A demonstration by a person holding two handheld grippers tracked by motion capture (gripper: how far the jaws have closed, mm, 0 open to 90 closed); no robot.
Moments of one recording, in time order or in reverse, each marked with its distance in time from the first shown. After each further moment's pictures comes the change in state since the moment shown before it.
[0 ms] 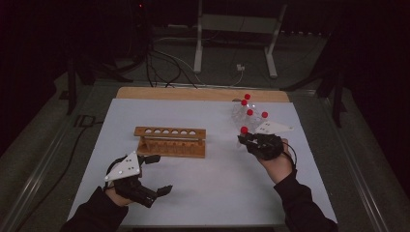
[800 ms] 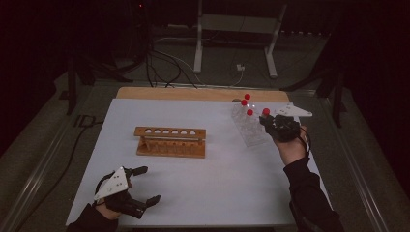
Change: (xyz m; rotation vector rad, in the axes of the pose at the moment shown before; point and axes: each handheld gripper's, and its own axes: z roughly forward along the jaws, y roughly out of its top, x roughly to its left) left arm -0.002 -0.058 -0.018 -0.019 0.076 -0.008; right arm -0.068 0.005 -0.003 -0.028 -0.226 0.092
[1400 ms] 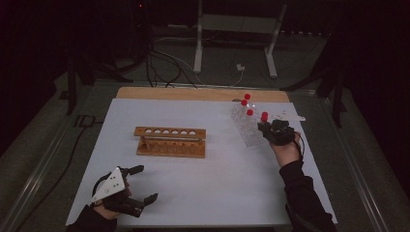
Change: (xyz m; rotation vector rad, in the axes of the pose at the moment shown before) left arm 0.004 -0.008 -0.006 -0.026 0.066 0.016; right arm -0.012 -0.036 0.035 0.062 0.003 0.078
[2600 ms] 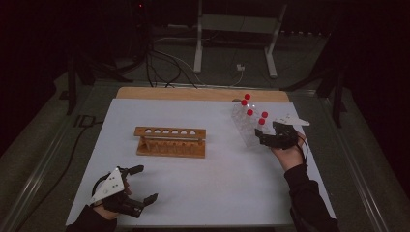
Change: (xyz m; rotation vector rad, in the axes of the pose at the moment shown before) left arm -0.001 0.001 -0.001 -0.015 -0.004 0.003; right arm -0.002 -0.011 -0.008 -0.025 0.000 0.017
